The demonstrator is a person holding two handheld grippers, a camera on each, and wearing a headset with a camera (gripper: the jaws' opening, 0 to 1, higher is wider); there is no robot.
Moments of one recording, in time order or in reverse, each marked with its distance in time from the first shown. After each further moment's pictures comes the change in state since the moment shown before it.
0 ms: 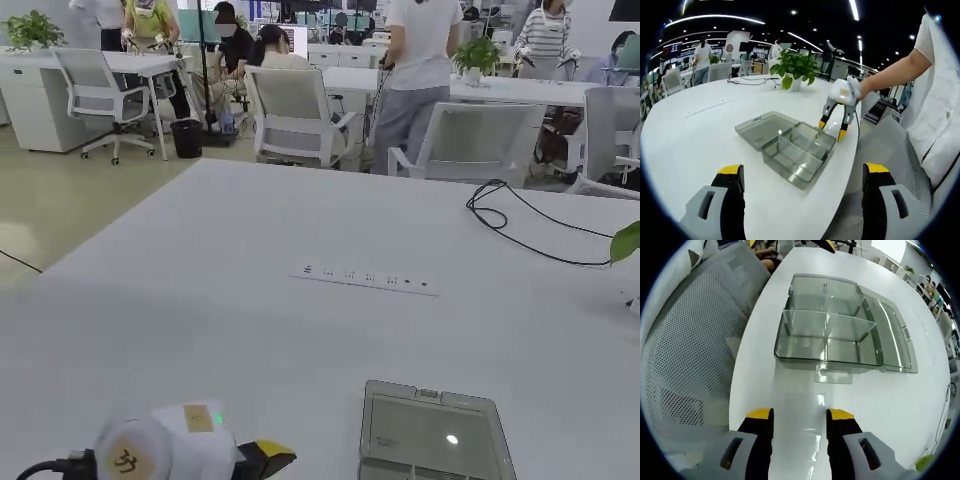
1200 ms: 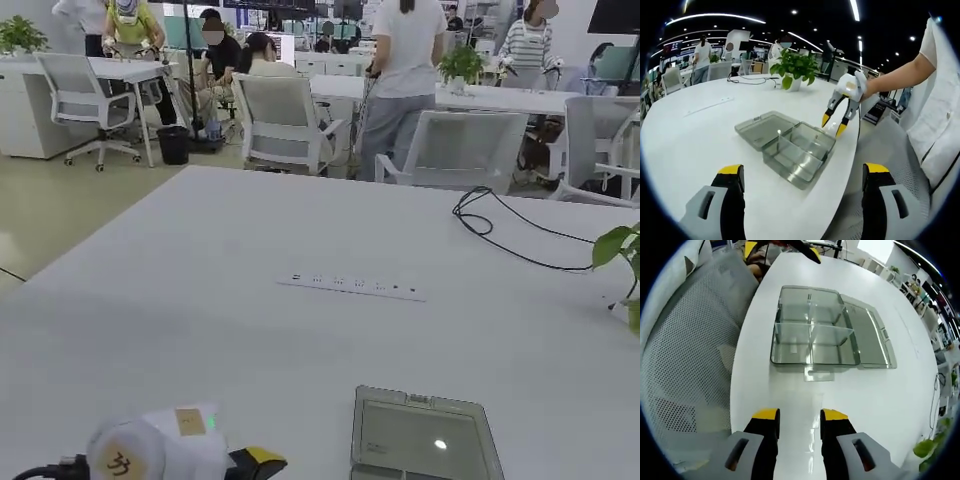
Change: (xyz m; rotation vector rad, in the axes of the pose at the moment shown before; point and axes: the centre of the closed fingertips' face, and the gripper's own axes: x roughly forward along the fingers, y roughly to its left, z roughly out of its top) left arm 0.001 0.001 0.002 -0.008 -0.002 -0.010; right arm -0.032 -0.006 0.006 0.086 -0.050 -0.137
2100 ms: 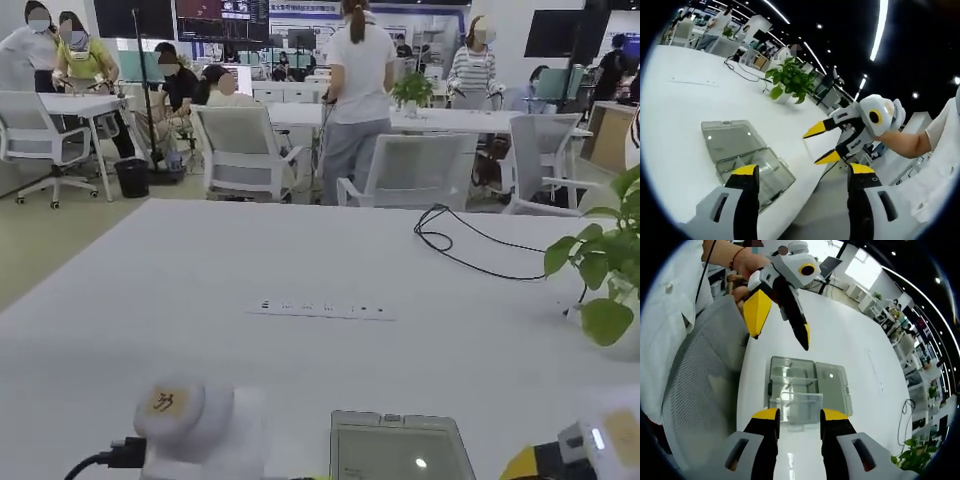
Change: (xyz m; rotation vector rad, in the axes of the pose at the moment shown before) left arm 0.034 -0.050 0.076 -0.452 -0.119 -0.215; right arm -0.080 -0.006 0.118 -0.079 -0.171 -0.225
